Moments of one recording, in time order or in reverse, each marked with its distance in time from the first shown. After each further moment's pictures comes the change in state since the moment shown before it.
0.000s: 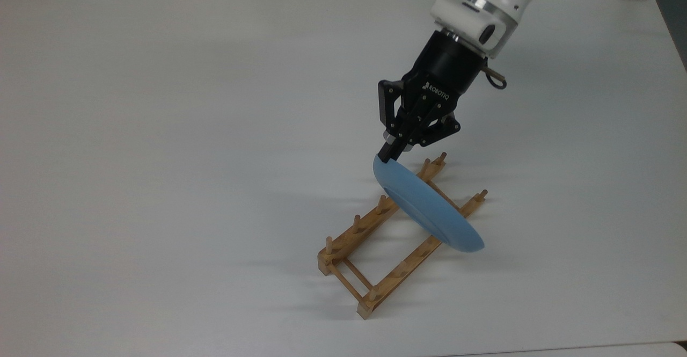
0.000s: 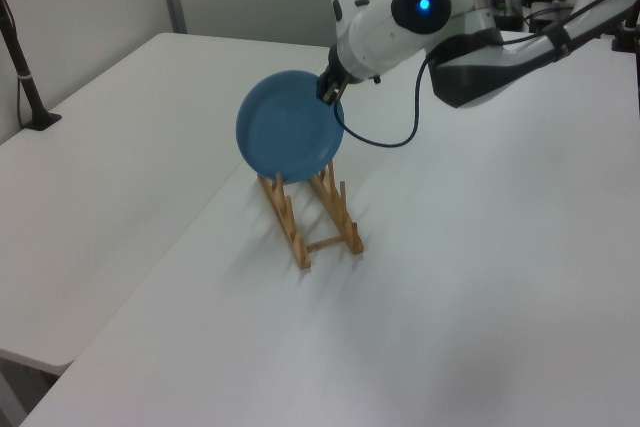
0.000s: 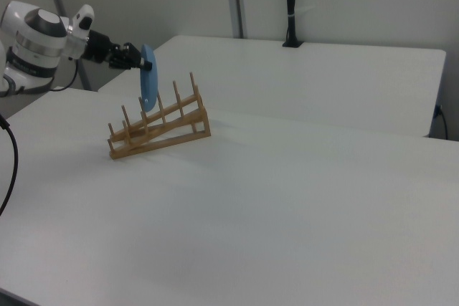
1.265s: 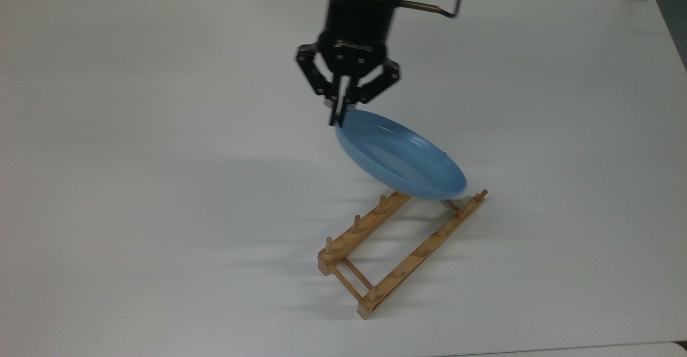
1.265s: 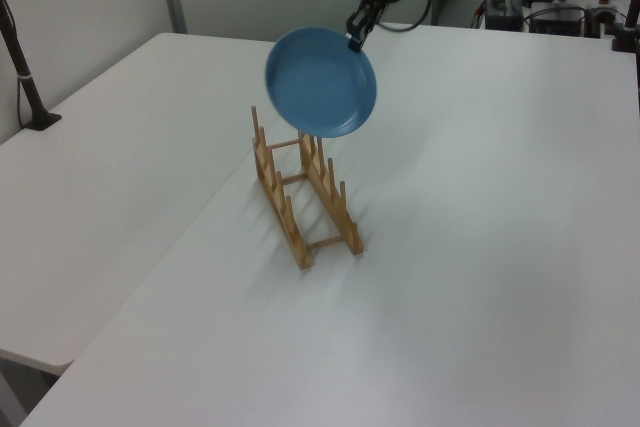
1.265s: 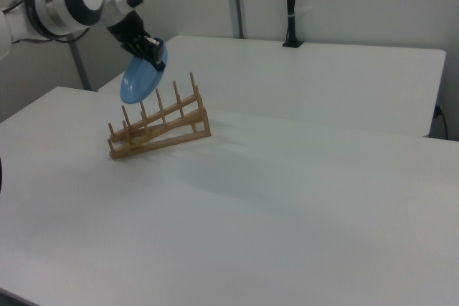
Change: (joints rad) arm -0.223 -0.155 -0.008 -0.014 0.772 -0.014 -0.475
